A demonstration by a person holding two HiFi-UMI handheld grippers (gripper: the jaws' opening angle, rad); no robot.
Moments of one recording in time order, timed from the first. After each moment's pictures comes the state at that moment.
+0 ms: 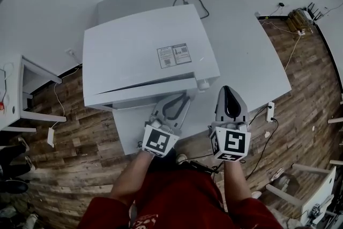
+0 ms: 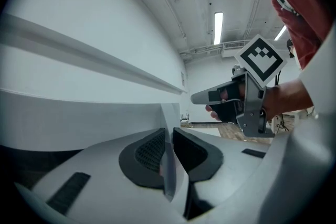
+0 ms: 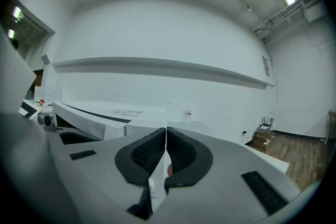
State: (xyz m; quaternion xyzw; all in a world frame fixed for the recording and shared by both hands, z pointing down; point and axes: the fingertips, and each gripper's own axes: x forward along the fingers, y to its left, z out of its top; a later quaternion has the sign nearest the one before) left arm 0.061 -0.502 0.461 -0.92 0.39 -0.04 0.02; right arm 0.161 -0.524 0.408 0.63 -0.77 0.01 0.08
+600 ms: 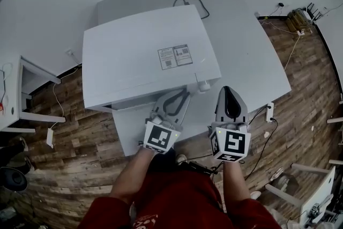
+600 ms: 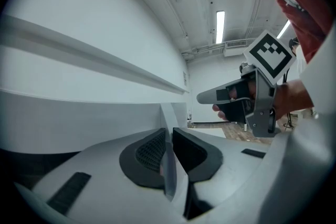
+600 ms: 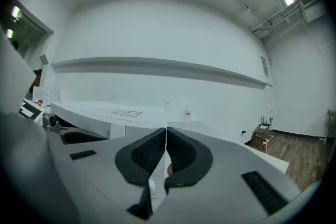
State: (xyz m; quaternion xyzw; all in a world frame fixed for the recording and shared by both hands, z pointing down) left arm 0.057 -0.521 0.461 -0.91 0.41 -0.04 0.01; right arm 0.158 -0.528 0.410 0.64 -0.77 0.01 0.08
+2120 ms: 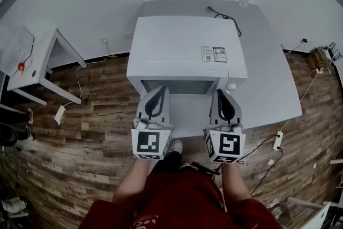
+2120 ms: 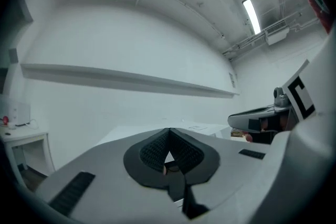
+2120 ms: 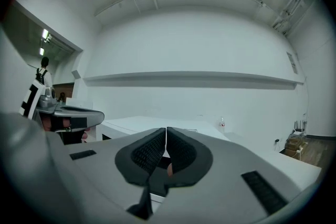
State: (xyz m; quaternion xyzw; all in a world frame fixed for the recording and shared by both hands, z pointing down) left arm -0.110 -0.432 0.376 -0.76 0.65 -0.01 0.02; right arm 0.038 -0.464 0.373 0.52 -0.86 -0.03 0.03
